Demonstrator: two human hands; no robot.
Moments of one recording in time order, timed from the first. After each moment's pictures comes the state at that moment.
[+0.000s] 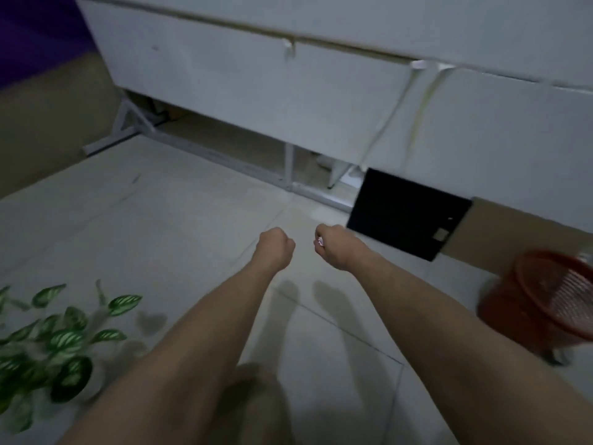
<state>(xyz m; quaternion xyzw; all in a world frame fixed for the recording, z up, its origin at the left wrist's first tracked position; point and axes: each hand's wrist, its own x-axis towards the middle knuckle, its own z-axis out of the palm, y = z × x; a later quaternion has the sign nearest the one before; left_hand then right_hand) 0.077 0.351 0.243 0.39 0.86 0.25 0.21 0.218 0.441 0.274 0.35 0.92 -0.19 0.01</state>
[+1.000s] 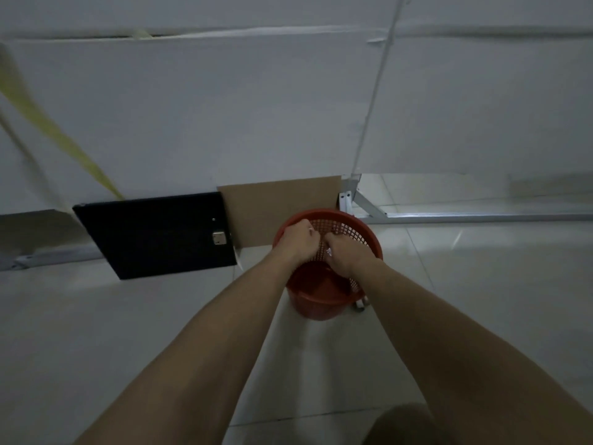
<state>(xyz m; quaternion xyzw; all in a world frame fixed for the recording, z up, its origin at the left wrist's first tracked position) 0.577 0.723 0.204 0.66 0.66 0.14 0.34 0.715 0.712 0.183 0.63 0.75 -0.20 0.00</state>
